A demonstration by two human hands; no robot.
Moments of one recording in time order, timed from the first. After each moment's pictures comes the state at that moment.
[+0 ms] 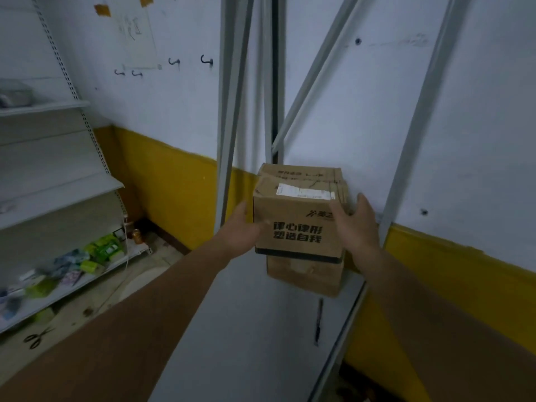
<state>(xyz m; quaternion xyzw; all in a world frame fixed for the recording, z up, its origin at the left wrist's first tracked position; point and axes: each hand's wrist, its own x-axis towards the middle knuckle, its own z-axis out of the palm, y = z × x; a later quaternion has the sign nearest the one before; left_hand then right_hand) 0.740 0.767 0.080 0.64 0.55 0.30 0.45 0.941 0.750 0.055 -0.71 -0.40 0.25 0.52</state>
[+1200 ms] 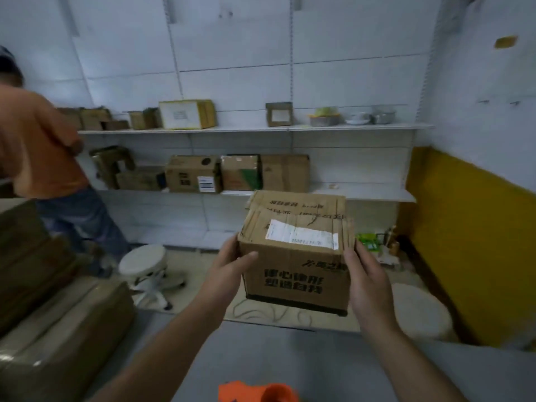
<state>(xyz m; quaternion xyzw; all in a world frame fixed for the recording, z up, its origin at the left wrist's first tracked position) 0.285 0.357 0.078 0.27 0.67 0.66 0.21 0.425 0.518 0.047 -0.29 -0.64 0.58 0.42</state>
